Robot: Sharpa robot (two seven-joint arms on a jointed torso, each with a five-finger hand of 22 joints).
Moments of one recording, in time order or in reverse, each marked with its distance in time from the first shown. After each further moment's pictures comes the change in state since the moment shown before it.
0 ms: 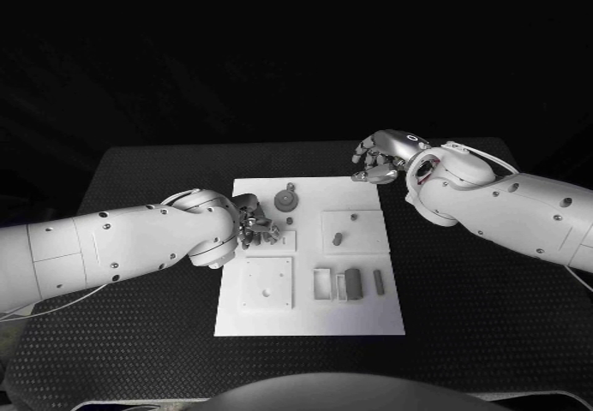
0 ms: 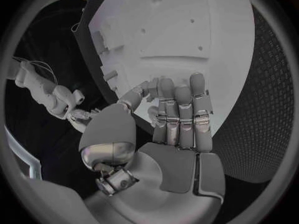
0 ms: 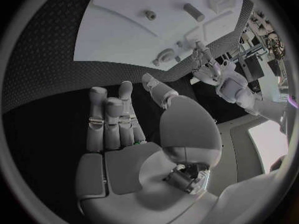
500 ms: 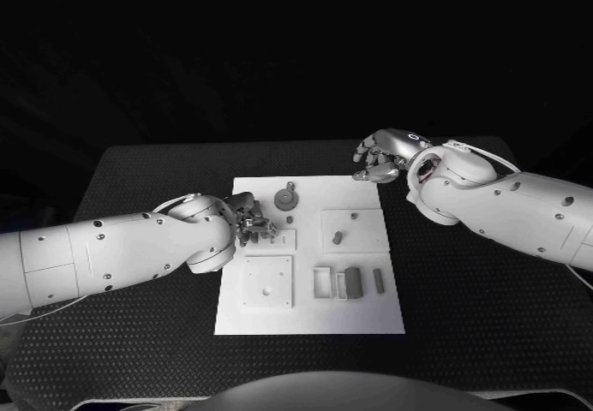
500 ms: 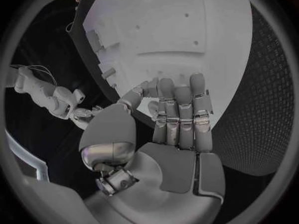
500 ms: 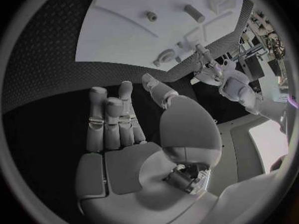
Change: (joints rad) left arm -0.019 -0.030 0.000 0.043 -0.073 -0.095 -0.011; left_hand -0.001 0.001 0.006 -0.008 -0.012 0.003 -0.001 -0.001 -0.004 0.006 0.001 0.000 -0.004 0.006 -0.005 0.000 -0.005 0.000 0.006 -0.005 0.000 0.002; right arm 0.000 -0.003 0.000 -0.001 0.000 0.004 0.000; right_hand 0.000 0.000 0.003 0.003 0.000 -0.003 0.003 0.000 0.000 0.000 0.000 0.000 0.000 0.000 0.000 0.000 0.001 0.000 0.000 0.000 0.000 0.001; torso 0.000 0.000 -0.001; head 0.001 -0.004
